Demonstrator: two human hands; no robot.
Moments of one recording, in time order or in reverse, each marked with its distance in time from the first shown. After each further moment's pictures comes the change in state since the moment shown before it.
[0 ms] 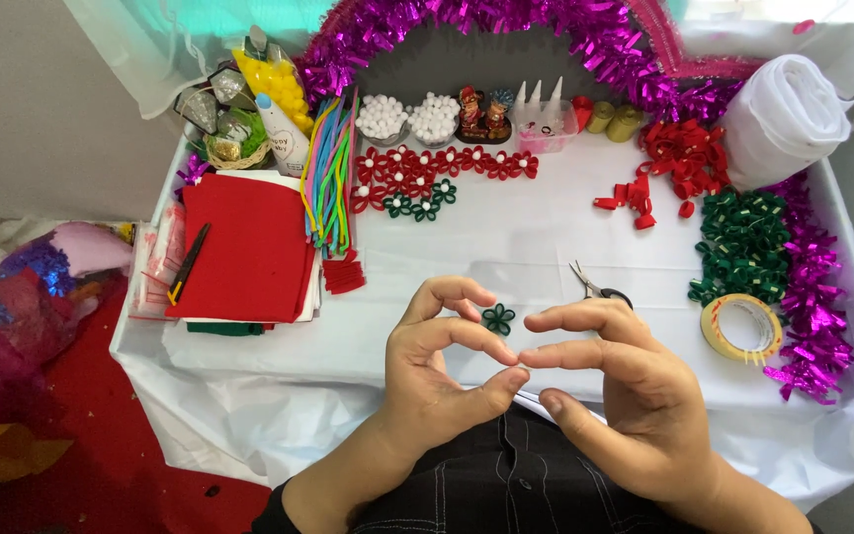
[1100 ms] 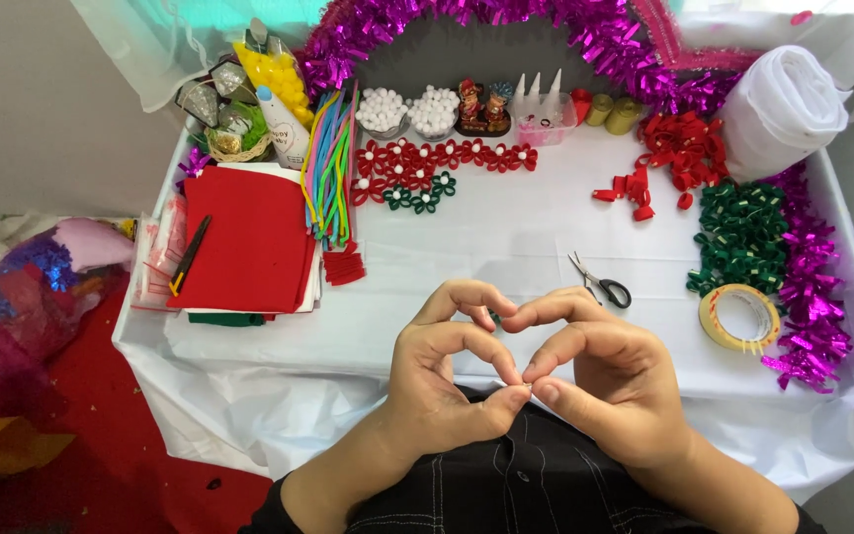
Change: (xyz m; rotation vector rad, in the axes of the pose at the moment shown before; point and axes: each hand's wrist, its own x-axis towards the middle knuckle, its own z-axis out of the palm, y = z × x) left_hand -0.009 0.015 0.001 -0.111 -0.107 -0.036; right_hand -0.002 0.006 0.008 0.367 -0.047 0.099
